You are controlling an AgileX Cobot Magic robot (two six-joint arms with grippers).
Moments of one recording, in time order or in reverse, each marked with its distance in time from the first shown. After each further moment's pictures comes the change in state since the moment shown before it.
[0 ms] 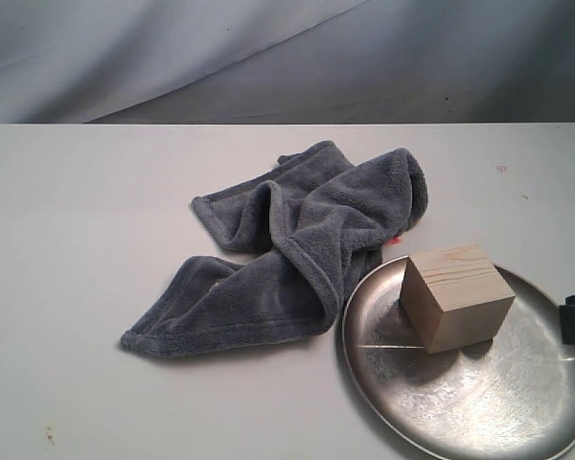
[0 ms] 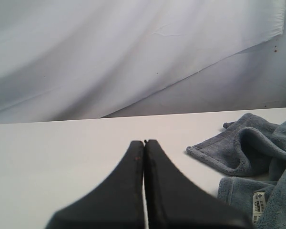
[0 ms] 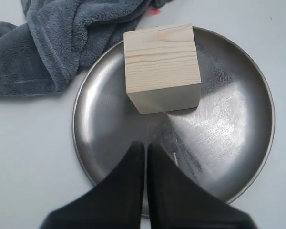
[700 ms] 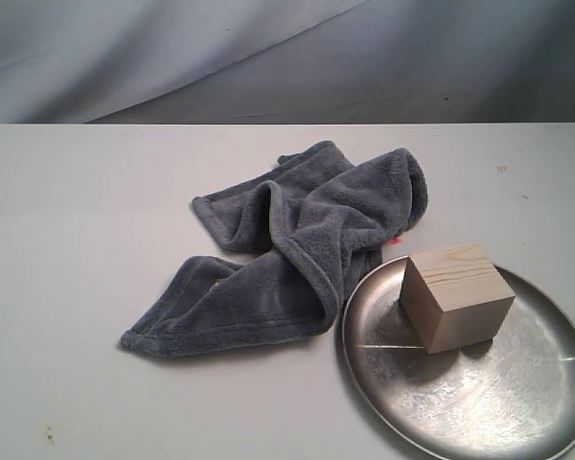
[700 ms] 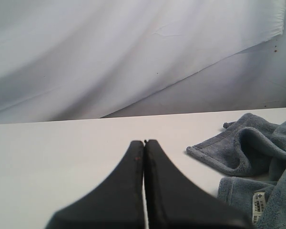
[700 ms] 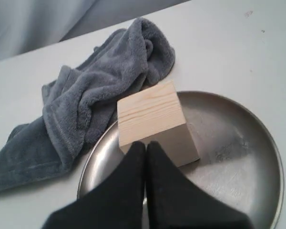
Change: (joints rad) left arm 0.000 0.000 0.000 0.000 0.000 0.000; right arm -0.067 -0.384 0.409 -0.056 -0.457 0.210
